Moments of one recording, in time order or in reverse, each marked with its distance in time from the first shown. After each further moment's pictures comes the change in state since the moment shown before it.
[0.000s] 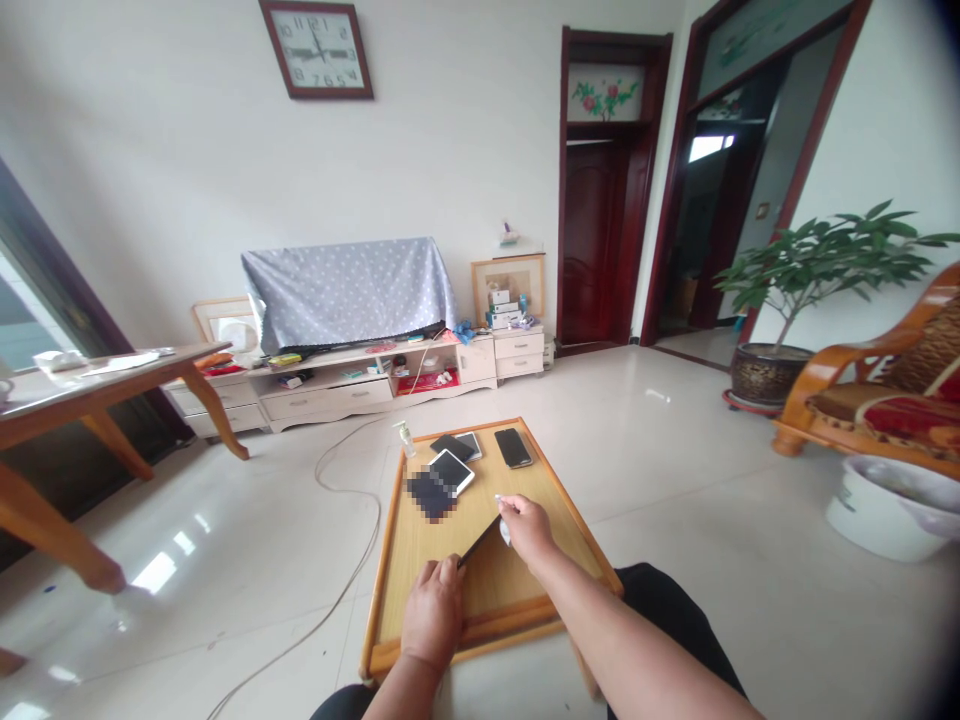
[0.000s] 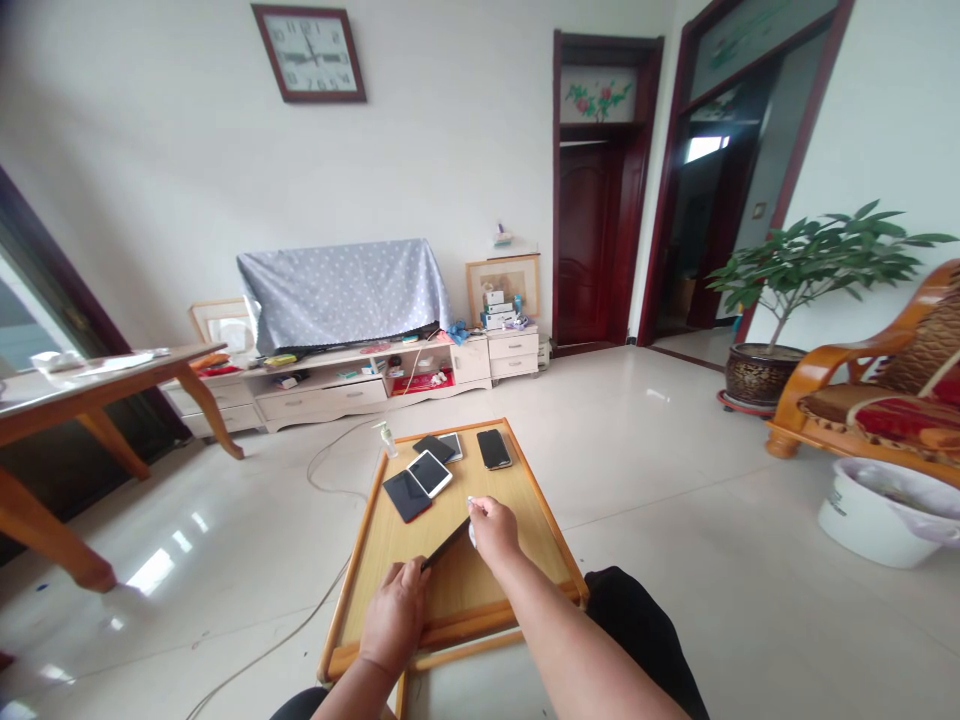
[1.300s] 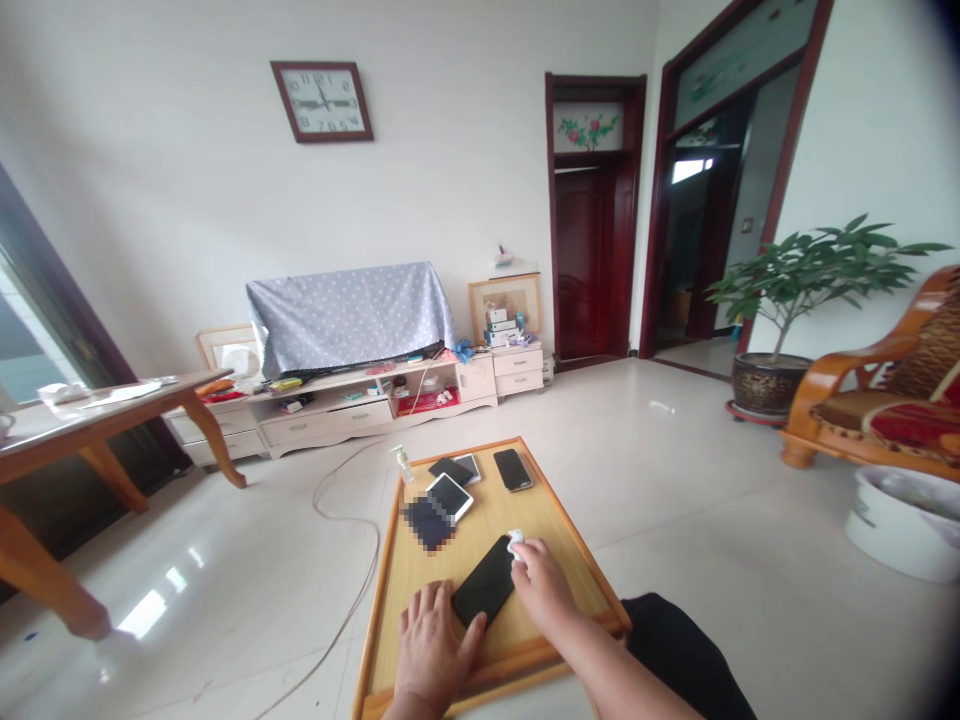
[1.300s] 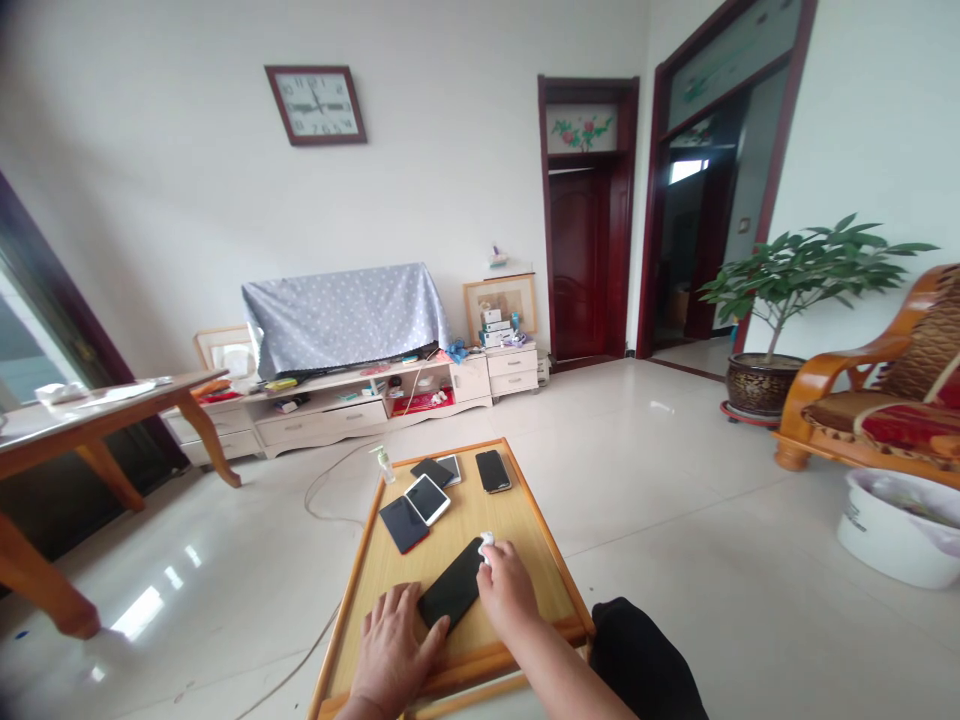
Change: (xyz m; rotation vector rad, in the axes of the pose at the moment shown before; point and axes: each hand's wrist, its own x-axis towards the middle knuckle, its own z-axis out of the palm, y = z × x) left_hand 0.008 0.022 -0.016 -0.017 -0.097 -0.173; right_hand -0.023 0.032 -0.027 -0.393 -0.034 -0.279
